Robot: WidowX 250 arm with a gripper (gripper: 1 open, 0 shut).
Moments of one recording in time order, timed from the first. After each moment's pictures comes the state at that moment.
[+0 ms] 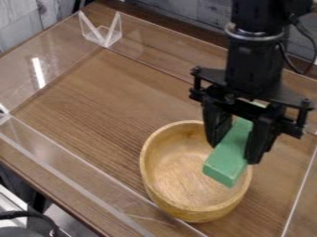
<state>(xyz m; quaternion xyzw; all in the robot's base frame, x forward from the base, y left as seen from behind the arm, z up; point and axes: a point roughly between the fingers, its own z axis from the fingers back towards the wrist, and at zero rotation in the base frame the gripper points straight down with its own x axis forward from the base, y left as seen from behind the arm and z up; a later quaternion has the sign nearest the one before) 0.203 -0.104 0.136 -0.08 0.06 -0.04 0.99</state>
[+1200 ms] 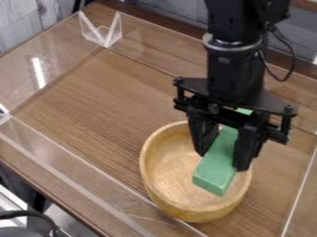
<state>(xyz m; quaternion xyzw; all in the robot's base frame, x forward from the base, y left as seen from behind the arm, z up) 0.192 -0.098 0.131 -0.09 0.04 -0.02 0.99</state>
